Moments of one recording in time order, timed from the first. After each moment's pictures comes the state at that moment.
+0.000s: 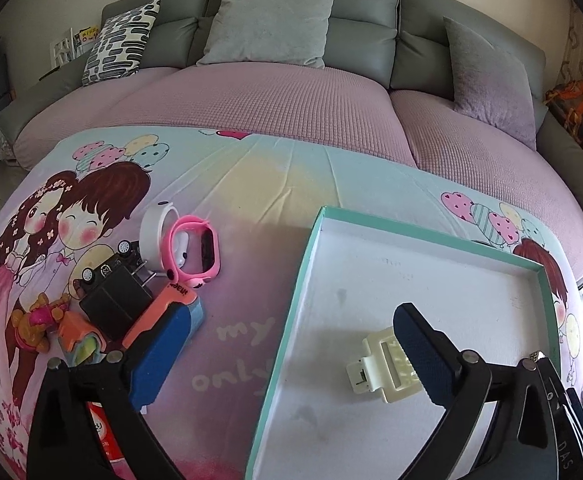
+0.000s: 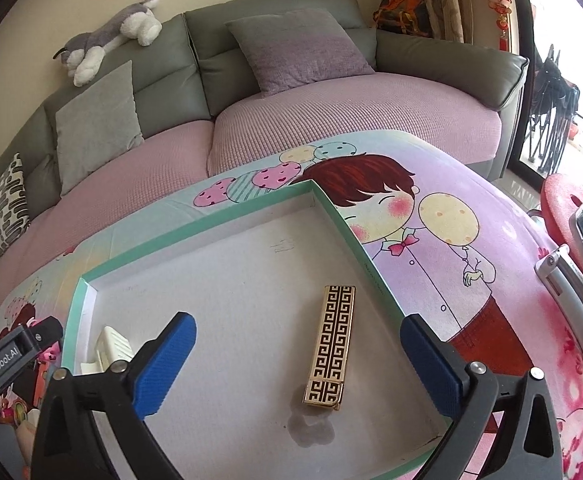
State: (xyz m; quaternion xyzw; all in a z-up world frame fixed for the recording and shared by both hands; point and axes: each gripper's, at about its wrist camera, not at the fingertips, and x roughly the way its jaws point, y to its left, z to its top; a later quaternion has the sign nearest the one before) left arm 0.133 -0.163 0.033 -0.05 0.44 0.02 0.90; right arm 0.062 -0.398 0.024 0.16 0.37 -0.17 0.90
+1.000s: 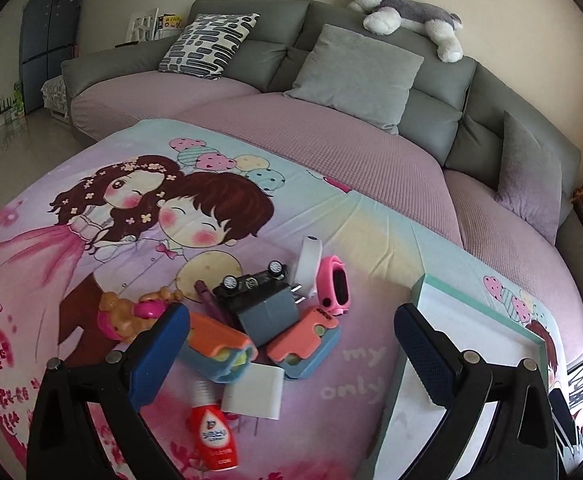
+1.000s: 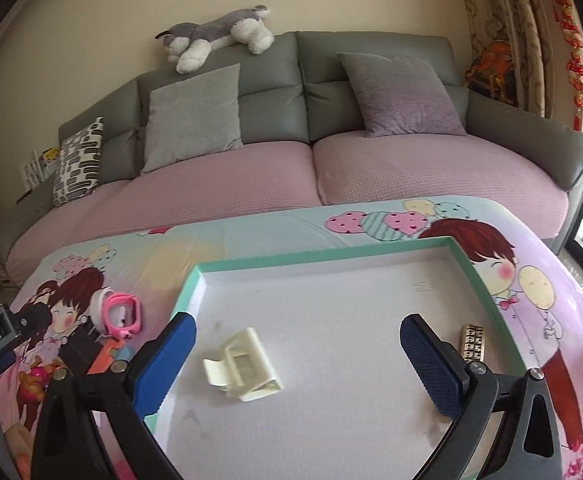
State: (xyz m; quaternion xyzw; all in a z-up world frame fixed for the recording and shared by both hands) left arm 0.081 -0.039 0.062 -0.16 0.36 0.10 0.91; right arm 0.075 -0.287 0.055 0.07 0.31 -0.04 0.95
